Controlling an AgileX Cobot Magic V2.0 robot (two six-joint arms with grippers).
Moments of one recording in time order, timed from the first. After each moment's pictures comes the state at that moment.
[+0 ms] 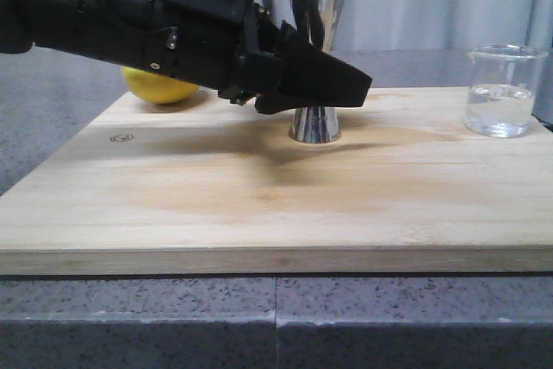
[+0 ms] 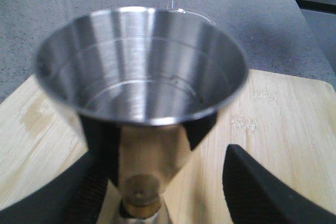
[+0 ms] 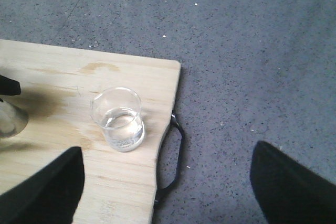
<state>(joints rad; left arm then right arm) -0.54 1.84 -1.07 -1.78 0.94 2.19 -0.05 0.71 -0.81 0.27 0.71 -0.31</state>
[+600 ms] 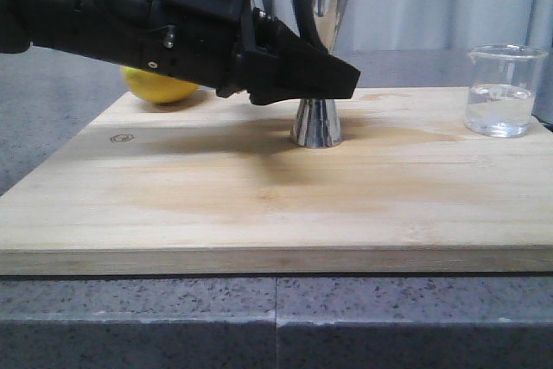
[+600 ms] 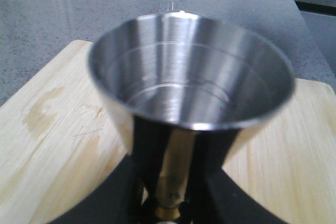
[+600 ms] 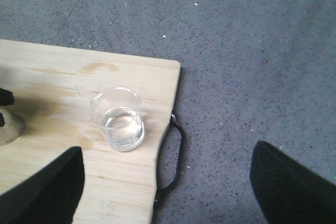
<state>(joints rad) -0.53 1.84 -1.07 -1.78 0.95 2.19 -0.05 0.71 -0.81 0.27 0.71 -0.31</state>
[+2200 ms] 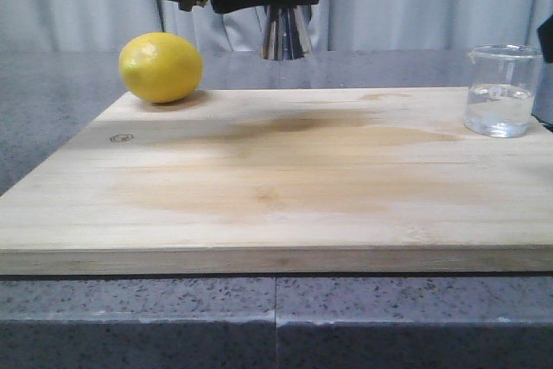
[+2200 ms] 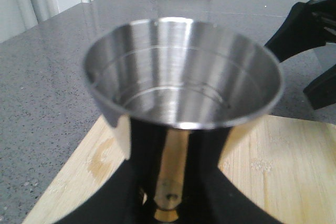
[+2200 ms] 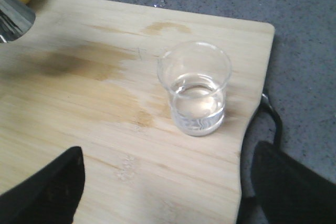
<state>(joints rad) -0.45 1.72 -1.11 -1.74 0.97 2.14 0.12 0.83 -0.53 0.65 0.39 -0.64</state>
